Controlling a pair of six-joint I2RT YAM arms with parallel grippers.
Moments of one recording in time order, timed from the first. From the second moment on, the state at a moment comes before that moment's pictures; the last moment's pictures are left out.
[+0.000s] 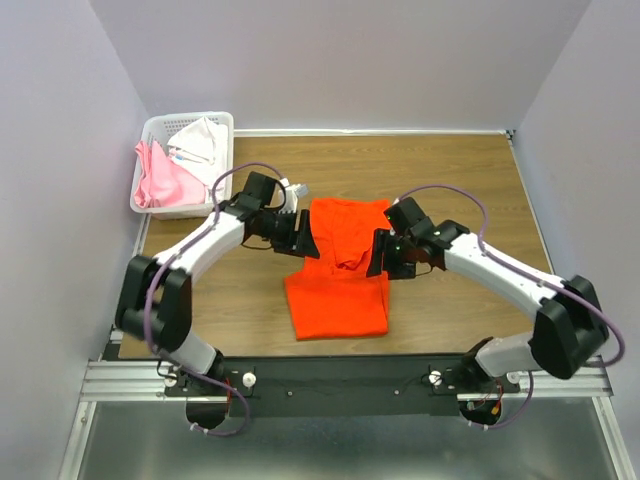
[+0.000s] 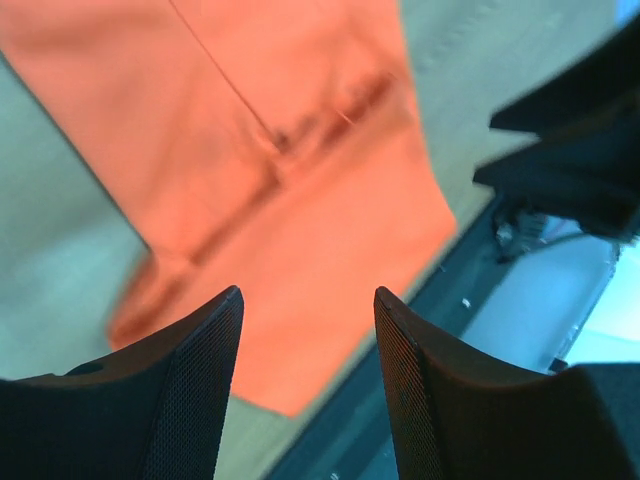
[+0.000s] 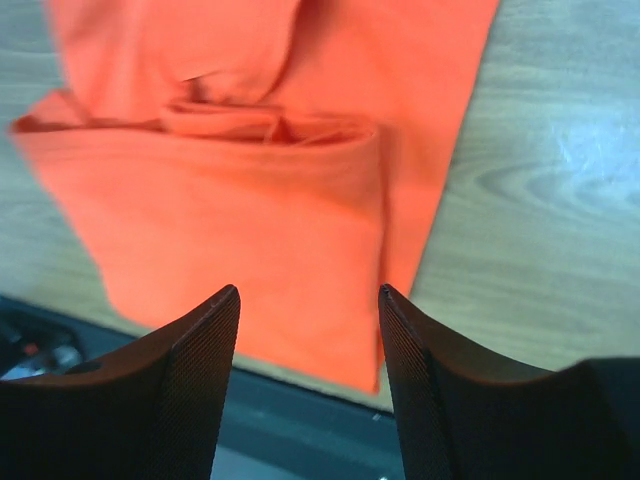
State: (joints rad) left arm -0.38 1.51 1.05 -0.51 0.70 -0.26; right arm 0.64 1.37 0.98 -0.67 -0.07 0.69
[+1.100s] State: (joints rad) left arm -0.36 2.12 1.70 -0.54 0.61 -0.13; right arm 0.45 1.83 1.25 -0.53 -0.16 0.41
